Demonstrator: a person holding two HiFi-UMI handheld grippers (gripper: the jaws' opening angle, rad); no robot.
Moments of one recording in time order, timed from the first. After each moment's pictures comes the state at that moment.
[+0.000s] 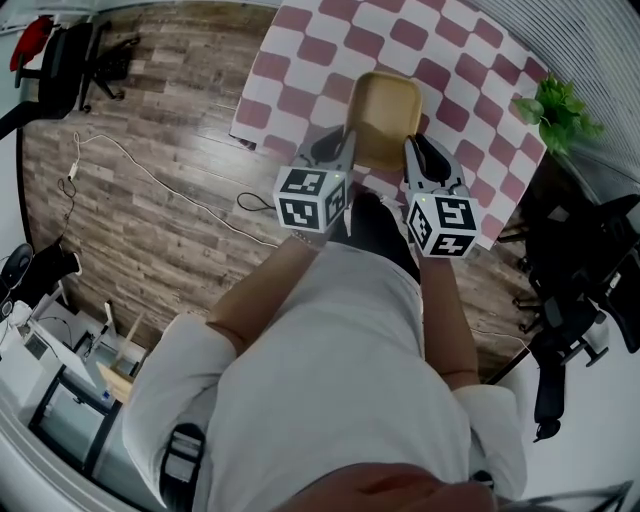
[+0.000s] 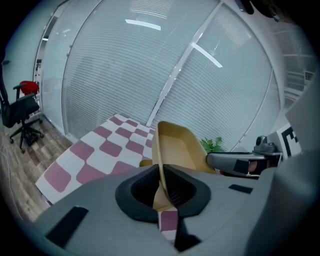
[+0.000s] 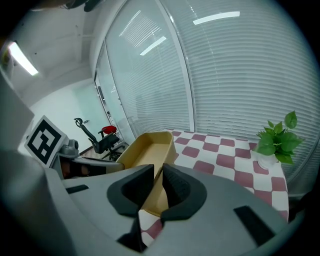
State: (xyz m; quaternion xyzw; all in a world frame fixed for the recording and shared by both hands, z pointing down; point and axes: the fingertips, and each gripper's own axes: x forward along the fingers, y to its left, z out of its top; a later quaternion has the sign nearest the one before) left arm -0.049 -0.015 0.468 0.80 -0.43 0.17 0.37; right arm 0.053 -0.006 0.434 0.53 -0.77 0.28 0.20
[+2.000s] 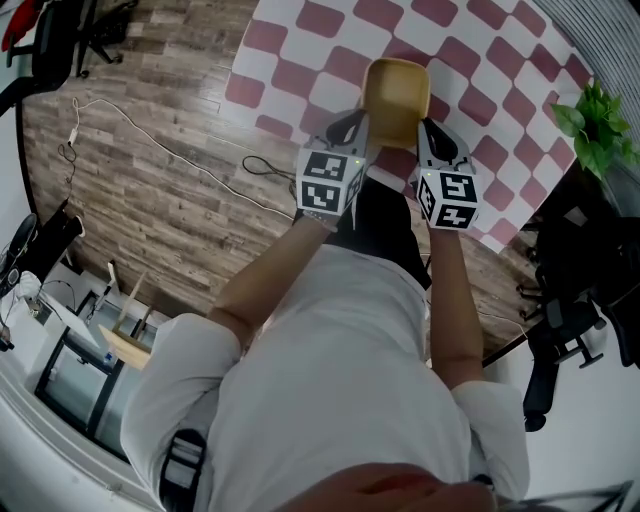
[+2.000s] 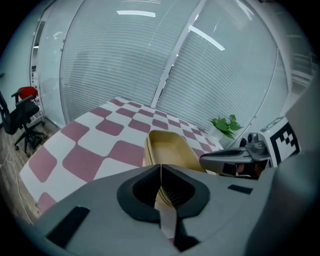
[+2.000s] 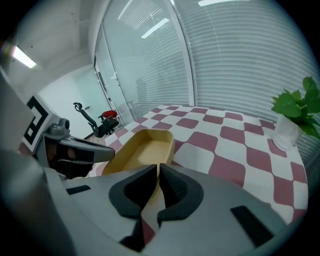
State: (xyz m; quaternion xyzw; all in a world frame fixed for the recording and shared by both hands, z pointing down) left arm -0.029 -0.016 0.573 0.79 -0.43 0.25 0.36; right arm 0.077 -0.013 0.574 0.49 -0.77 0.31 0.26
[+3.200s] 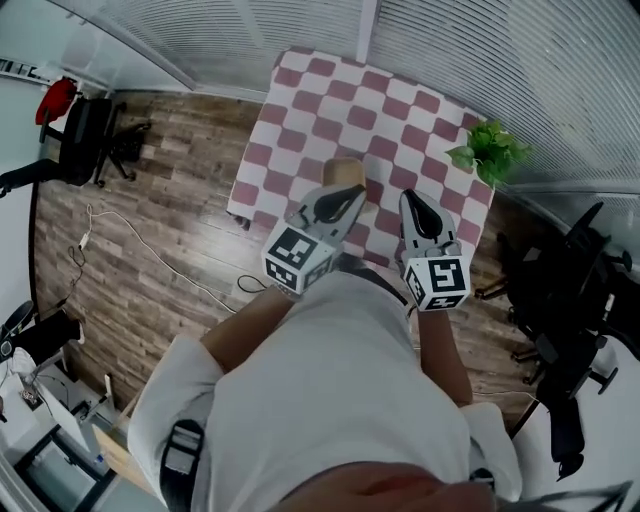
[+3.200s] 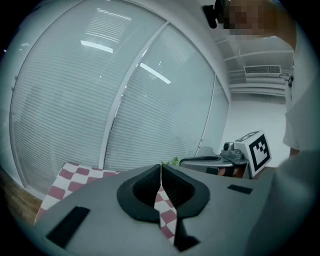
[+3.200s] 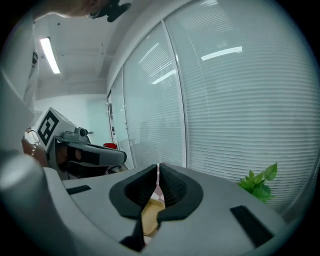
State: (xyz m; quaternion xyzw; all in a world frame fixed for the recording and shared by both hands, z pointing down) left arm 0.045 0.000 0.285 0.94 -0.27 0.08 0.19; right arm 0.116 0.009 0.289 0.56 -0.81 0.13 0.11
